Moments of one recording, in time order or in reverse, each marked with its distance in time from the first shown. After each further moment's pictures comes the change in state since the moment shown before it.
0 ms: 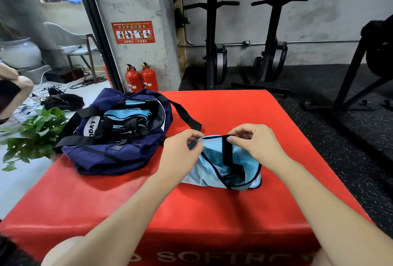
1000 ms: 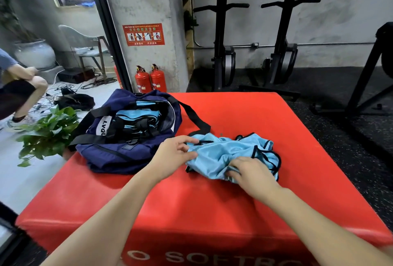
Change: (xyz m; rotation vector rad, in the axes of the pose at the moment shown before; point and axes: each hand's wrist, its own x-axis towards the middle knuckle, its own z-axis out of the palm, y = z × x) left_hand 0.015 -0.048 -0.042 -0.109 -0.333 -0.223; right_hand -0.034 0.031 0.058 -0.724 -0.265 -0.114
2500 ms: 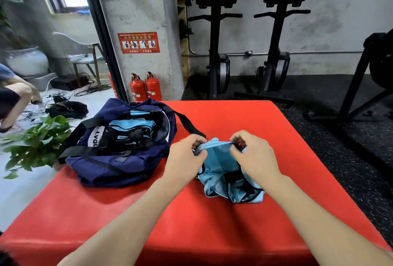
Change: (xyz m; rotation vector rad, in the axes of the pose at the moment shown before) left_hand 0.016 0.035 0.043 0.165 0.326 0.243; right_hand 0.032 -0.001 -0.055 0.376 0.431 0.159
